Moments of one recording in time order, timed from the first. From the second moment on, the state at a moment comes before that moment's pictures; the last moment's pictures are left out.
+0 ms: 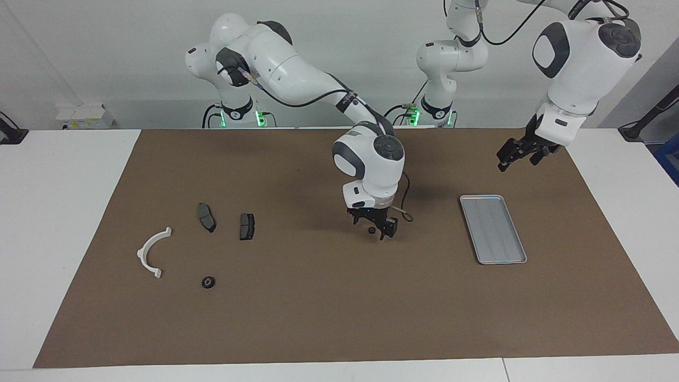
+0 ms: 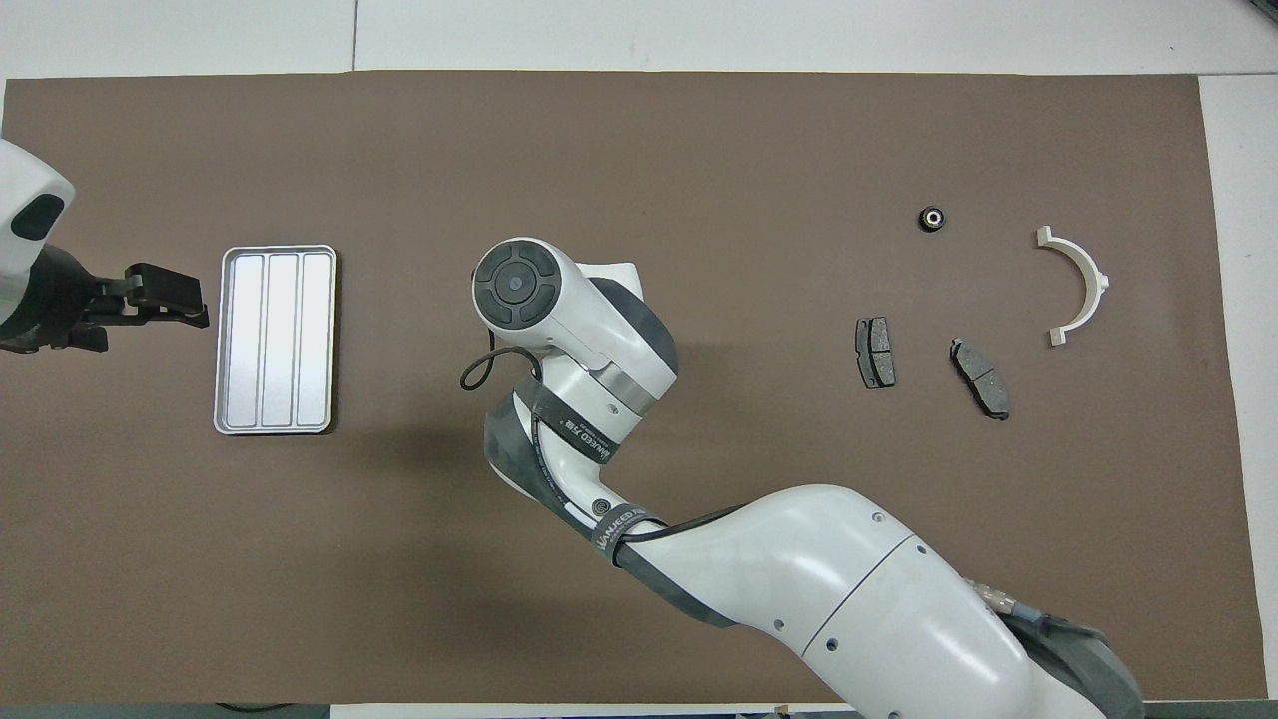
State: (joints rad) left arm -0.02 -0.02 -0.02 -1.78 -0.03 1.73 -0.18; right arm 0.56 0.84 0.20 -1.18 -0.26 2.02 1.45
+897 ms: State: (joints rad) left arm -0.02 -0.02 -0.02 -1.64 -0.03 1.63 -0.18; right arm 0.58 0.87 0.20 -1.15 -0.26 2.03 1.45
